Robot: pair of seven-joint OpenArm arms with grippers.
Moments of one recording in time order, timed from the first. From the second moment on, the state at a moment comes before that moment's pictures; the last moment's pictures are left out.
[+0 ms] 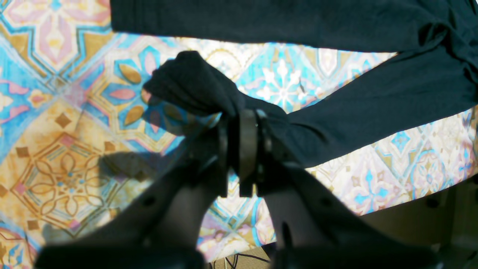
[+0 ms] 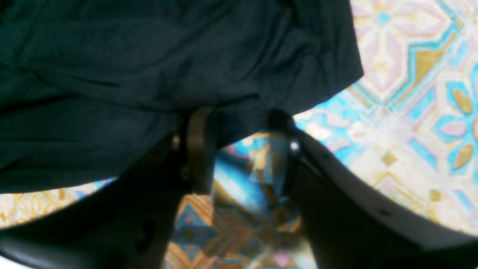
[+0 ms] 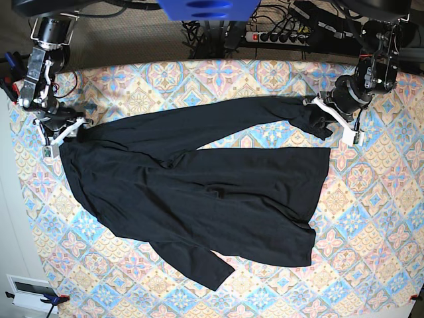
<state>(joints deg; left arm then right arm) 23.4 -35.7 -3.5 109.2 -55.4 2.3 43.6 -7.8 23.8 21.8 80.1 28.9 24.8 -43.6</state>
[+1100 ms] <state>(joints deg) 23.2 -35.7 -3.6 109.2 -55.6 2.3 43.6 -7.8 21.0 30.6 75.6 29.5 25.3 -43.1</state>
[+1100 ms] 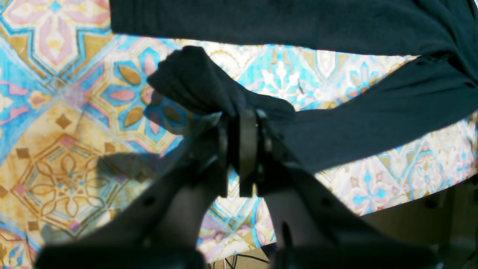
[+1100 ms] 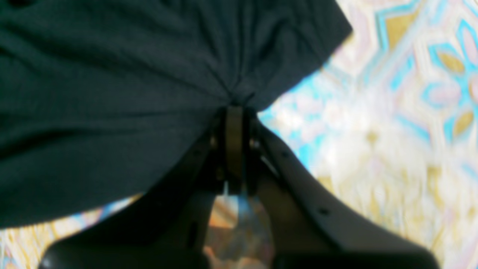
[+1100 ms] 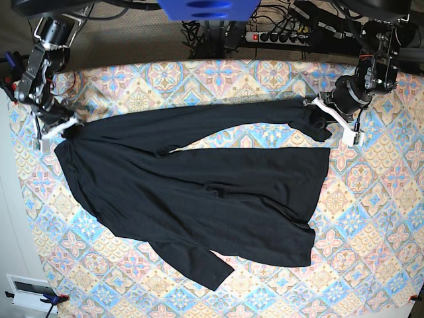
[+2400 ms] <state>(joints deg) 30.4 -36.4 -13.5 110.9 -55.1 2.3 53.9 -20.8 21.1 36.9 91.2 29.3 25.6 -48.5</state>
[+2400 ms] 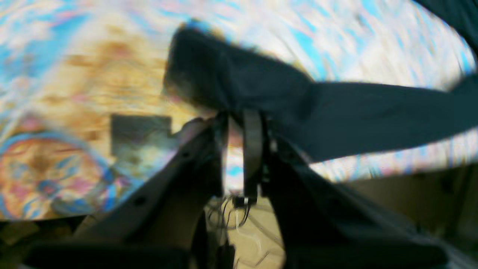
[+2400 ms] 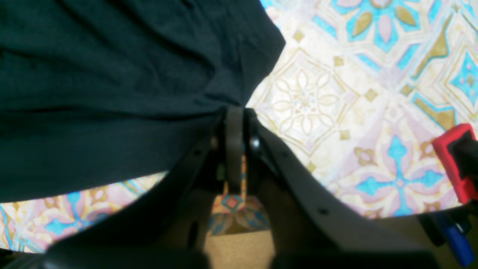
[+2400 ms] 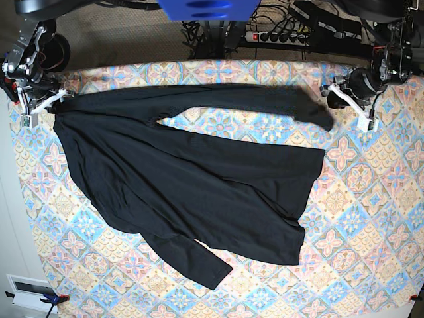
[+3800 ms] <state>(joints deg) -3.3 -26.5 1.9 77.7 -48.3 1.8 48.3 -20.6 19.8 37.0 91.3 29.1 25.2 -48.5</state>
